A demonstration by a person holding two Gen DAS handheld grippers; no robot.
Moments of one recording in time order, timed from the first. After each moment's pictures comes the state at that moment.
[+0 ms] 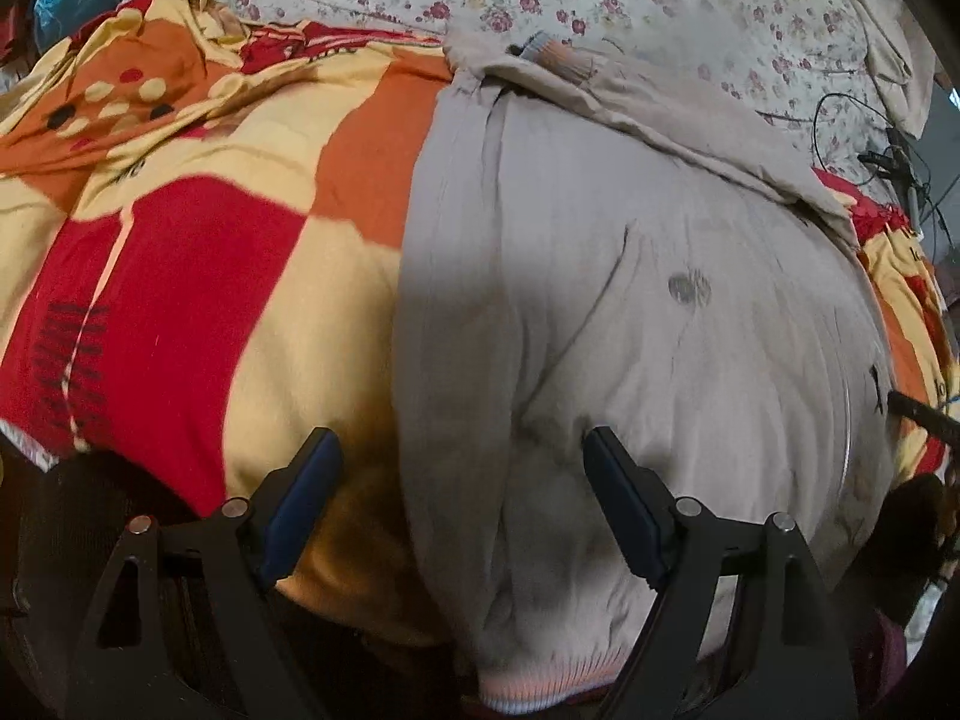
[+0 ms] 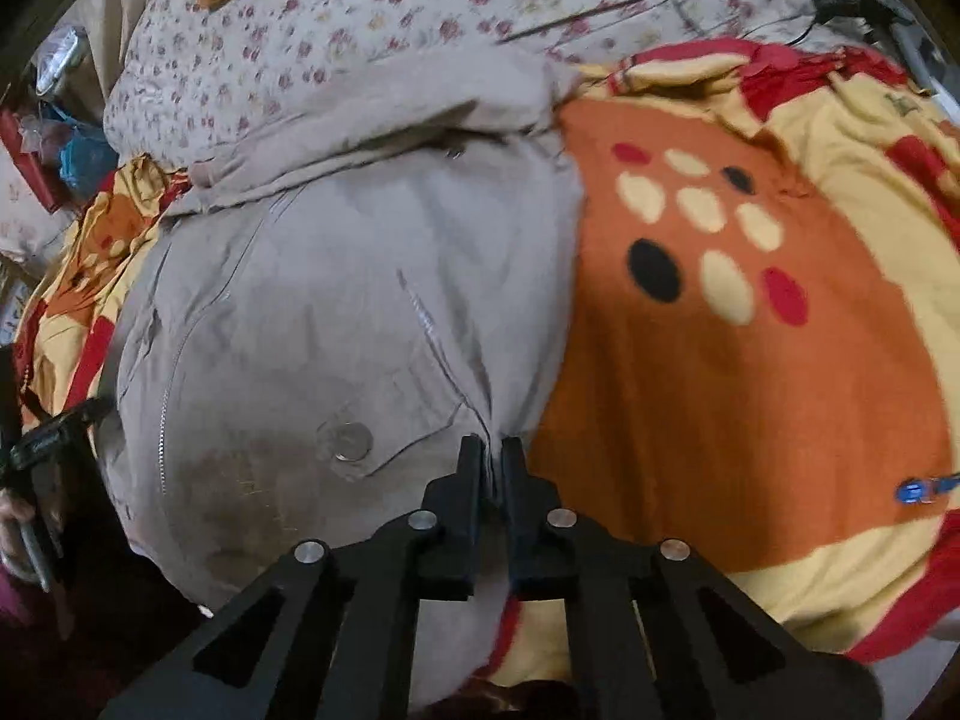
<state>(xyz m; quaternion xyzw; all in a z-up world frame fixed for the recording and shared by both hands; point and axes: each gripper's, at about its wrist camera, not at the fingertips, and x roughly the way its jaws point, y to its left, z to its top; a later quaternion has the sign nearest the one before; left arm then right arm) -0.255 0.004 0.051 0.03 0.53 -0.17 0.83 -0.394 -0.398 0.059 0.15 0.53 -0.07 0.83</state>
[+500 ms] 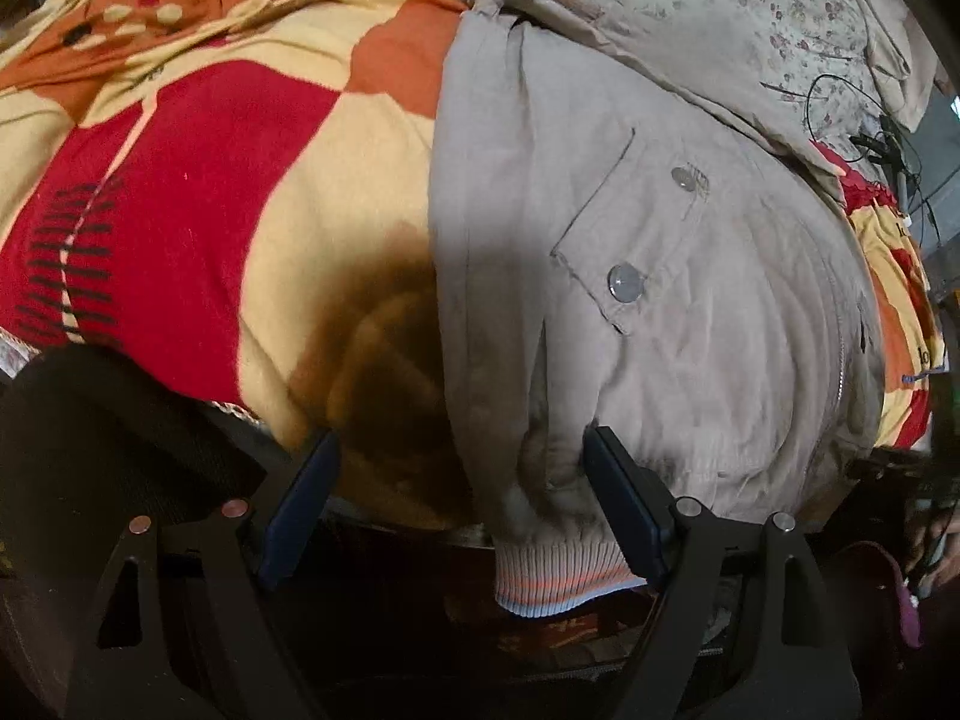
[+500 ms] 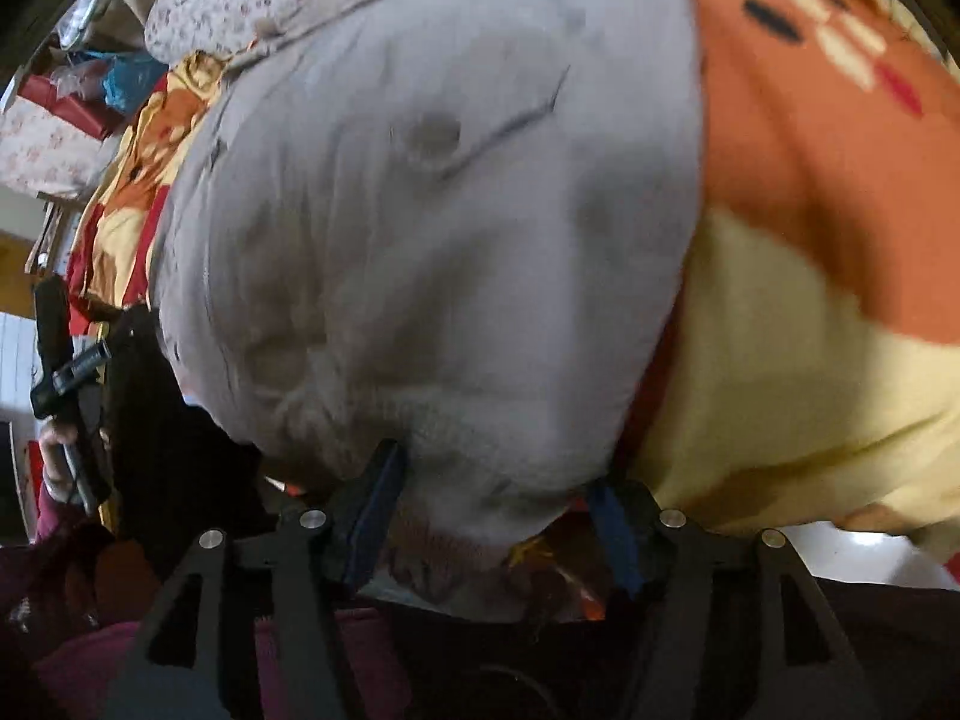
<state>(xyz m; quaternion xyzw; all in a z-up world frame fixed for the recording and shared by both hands) -0.283 0.028 0.030 0.01 0.58 -0.19 0.79 -0.440 -0.356 0.007 0.21 0.63 0.06 0.74</state>
